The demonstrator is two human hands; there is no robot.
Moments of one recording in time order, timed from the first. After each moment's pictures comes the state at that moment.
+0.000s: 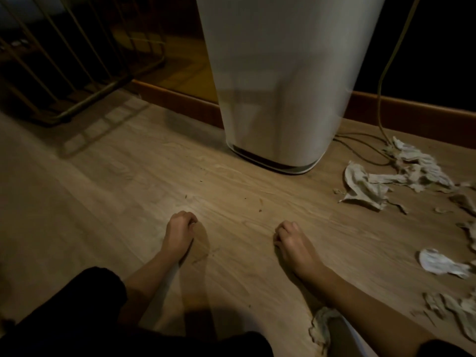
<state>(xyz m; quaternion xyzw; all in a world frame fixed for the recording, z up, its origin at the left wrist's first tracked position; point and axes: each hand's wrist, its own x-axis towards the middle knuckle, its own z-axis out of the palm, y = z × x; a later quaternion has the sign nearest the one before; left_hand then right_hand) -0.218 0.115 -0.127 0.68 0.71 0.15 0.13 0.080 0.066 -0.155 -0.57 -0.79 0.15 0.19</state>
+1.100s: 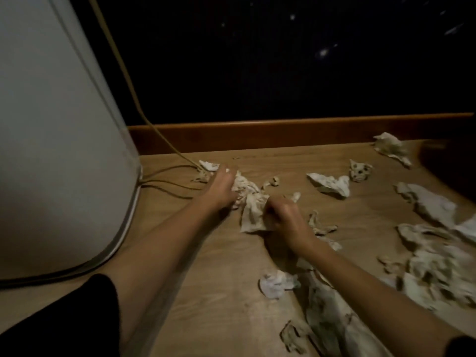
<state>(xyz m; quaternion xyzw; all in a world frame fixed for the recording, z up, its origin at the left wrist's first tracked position) 0.337 0.268 -0.107 0.93 0.31 0.05 0.19 0.414 0.083 -0.107 -0.79 -0.55 0.06 0.27</state>
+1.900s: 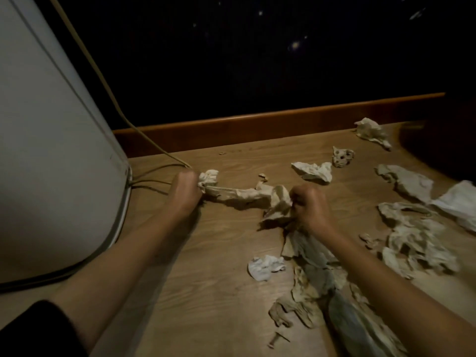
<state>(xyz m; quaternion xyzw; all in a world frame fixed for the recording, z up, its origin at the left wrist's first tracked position) 0.283 0.259 -0.091 0.90 0.36 0.16 0.20 0.439 0.026 -0.089 -0.89 -0.37 0.03 0.28</state>
